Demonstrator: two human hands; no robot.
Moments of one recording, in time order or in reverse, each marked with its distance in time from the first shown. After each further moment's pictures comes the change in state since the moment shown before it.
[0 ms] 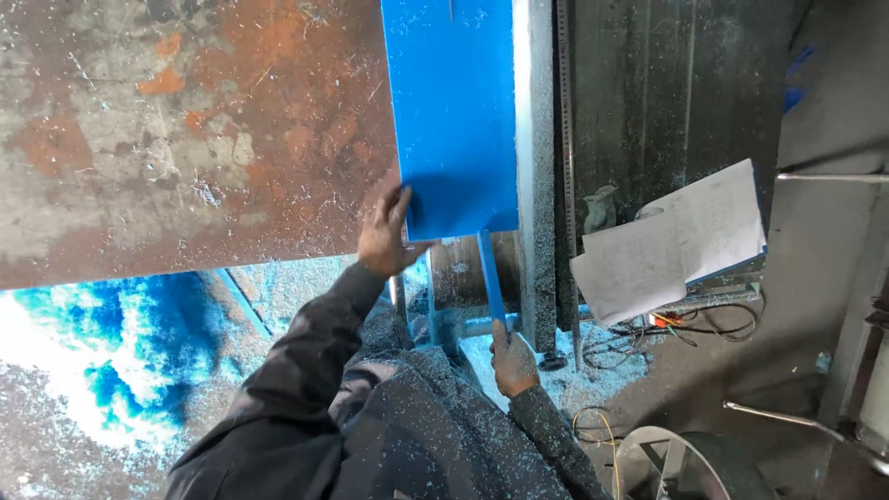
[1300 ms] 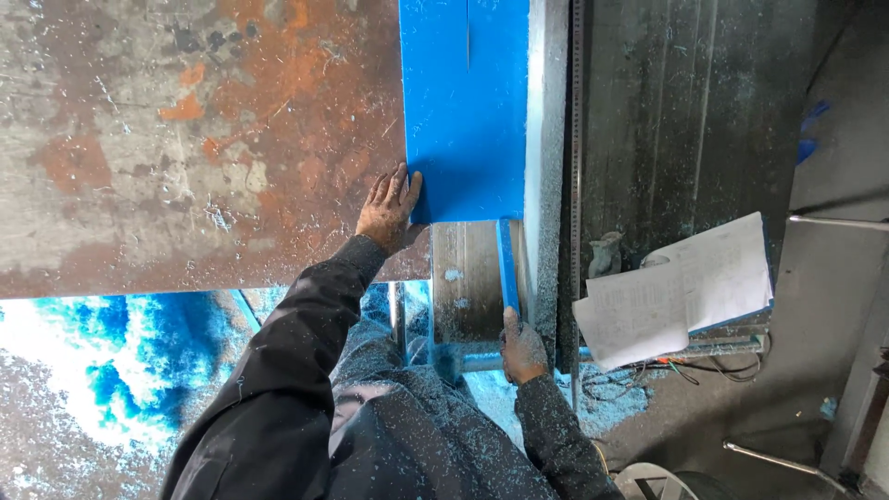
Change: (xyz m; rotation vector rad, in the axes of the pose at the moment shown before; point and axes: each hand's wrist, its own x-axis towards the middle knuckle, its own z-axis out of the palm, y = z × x) left_hand 0.106 -0.063 0.015 0.432 -0.041 0.188; right_hand 0.071 -0.075 -0.031 0.003 -0.038 0.016
